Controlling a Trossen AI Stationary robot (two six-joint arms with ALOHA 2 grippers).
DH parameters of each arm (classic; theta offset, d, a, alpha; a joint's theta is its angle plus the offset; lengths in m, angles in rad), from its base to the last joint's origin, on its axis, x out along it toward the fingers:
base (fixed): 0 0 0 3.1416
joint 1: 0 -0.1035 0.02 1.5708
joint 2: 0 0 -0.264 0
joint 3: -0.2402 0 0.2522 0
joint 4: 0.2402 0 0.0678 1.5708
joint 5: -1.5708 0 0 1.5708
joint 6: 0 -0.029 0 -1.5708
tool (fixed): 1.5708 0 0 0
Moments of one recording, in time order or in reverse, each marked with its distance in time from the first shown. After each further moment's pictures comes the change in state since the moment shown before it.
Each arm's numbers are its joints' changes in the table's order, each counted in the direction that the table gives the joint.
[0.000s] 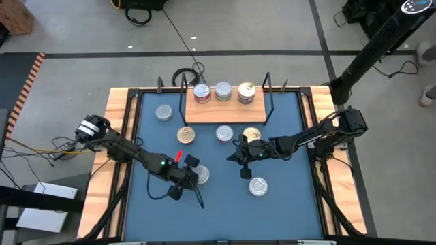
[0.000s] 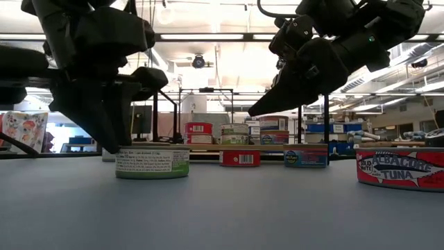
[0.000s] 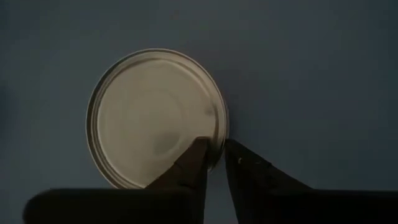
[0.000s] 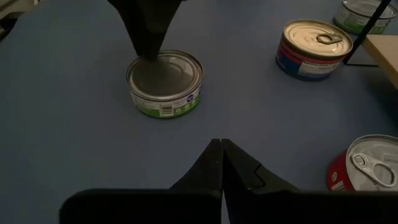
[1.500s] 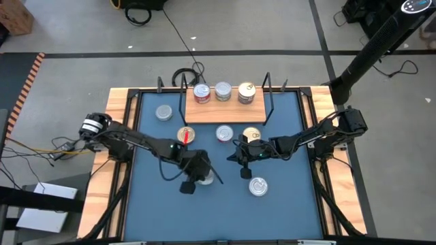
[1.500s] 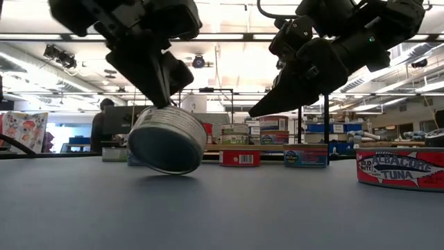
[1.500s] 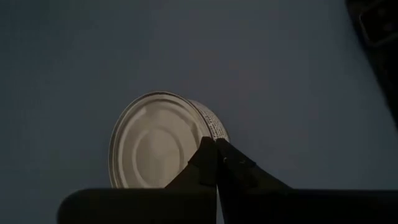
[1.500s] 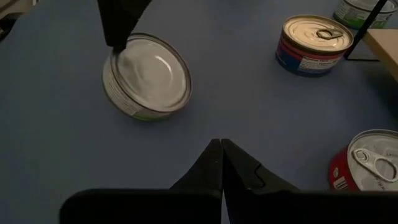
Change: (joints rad) left arm -0.193 -0.002 -0.169 0.020 -0.358 0.211; right arm 0.000 0.000 0.000 0.008 0.000 -0.019
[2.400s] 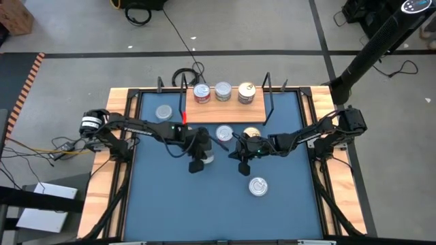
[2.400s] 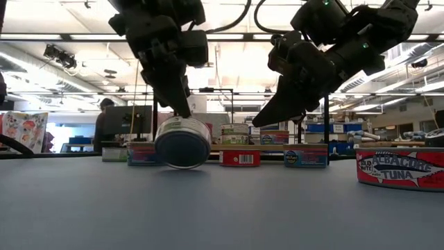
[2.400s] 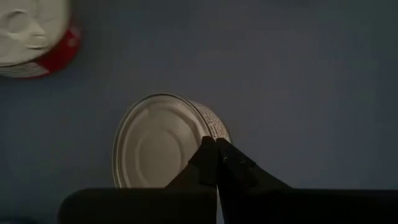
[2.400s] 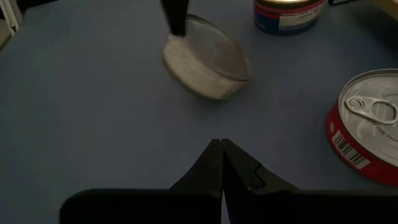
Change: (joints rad) left arm -0.231 -0.023 -0.001 0.050 0.023 0.111; right arm 0.051 0.000 0.000 0.060 0.034 -0.226
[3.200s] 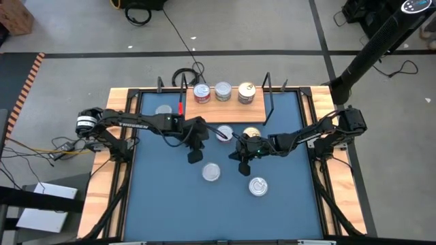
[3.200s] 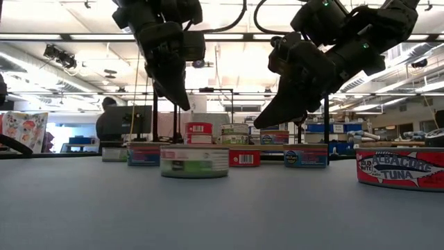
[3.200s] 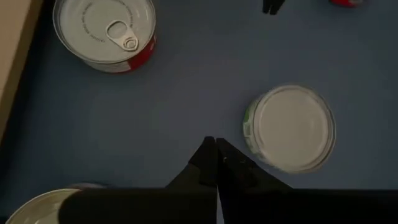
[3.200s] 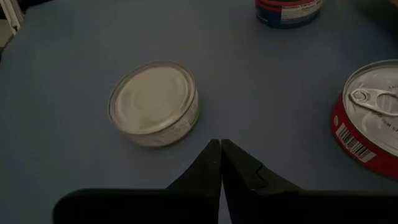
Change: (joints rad) left arm -0.078 -0.055 -0.049 0.127 0.069 -0.026; right arm 0.001 0.000 0.000 0.010 0.011 -0.014
